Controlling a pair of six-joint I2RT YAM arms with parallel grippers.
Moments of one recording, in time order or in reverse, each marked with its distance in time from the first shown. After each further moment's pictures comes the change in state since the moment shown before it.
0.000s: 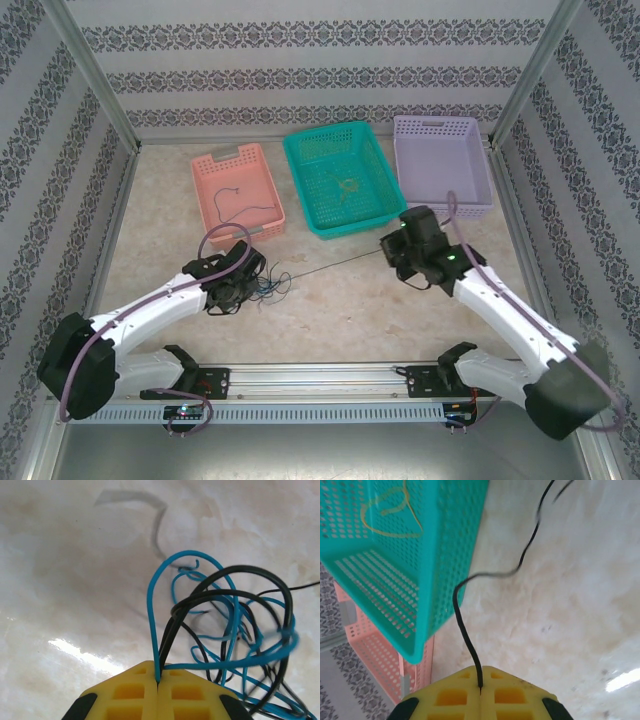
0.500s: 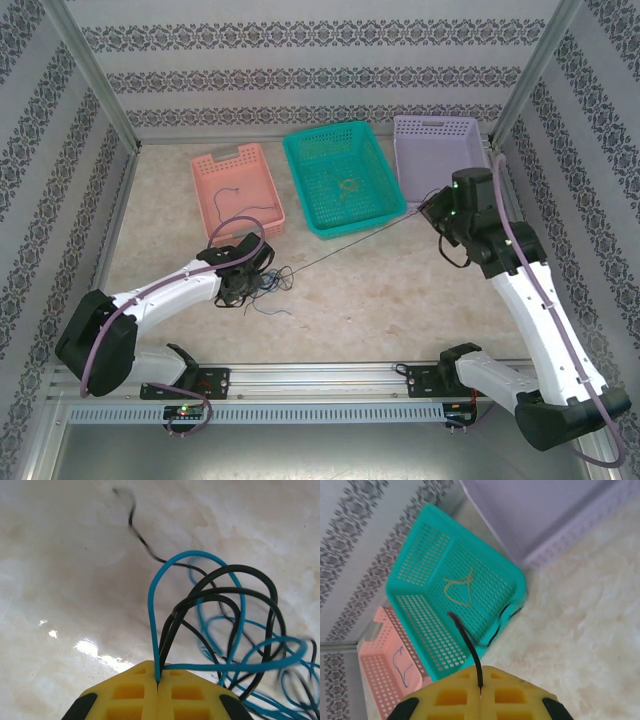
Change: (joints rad) left arm 0.011 0.140 0.076 -0.006 -0.026 0.065; right arm -0.163 -0.022 0.433 -0.270 0.124 -0.457
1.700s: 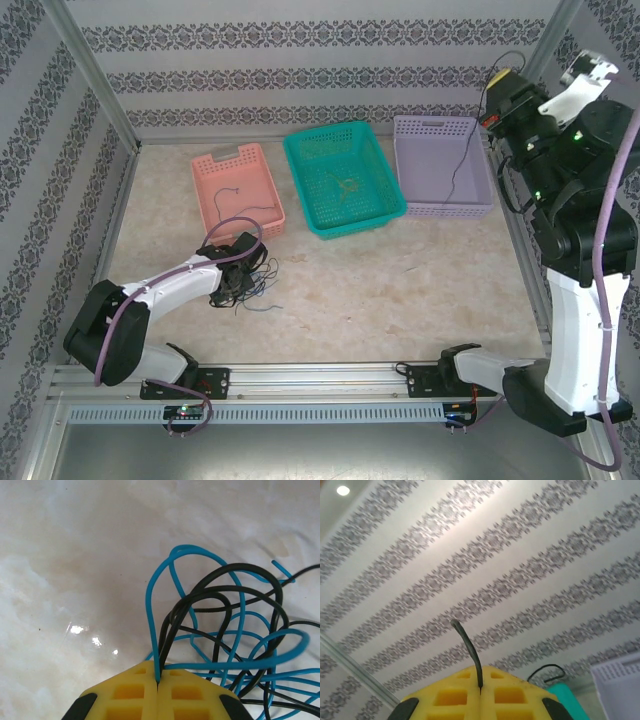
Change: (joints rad) left arm 0.080 0.062 -0.025 -0.017 -0.052 0.084; right arm -0.071 0.179 0.770 0.198 -0.040 -0.388
